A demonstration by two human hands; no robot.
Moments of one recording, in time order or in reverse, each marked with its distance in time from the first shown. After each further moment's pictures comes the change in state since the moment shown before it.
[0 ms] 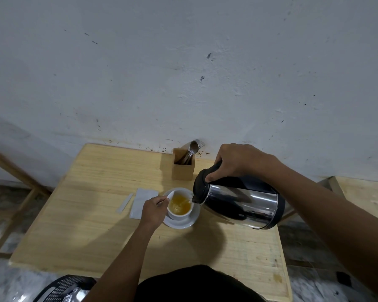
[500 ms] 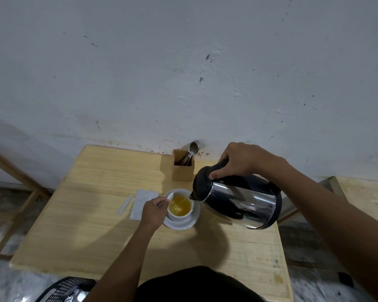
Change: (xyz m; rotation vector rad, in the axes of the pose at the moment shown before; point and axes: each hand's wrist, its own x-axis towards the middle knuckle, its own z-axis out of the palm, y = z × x) left_hand -0.002 0.002 -0.001 -0.011 -0.007 0.020; right_hand -0.004 0.017 -0.001 0.083 0.033 0.023
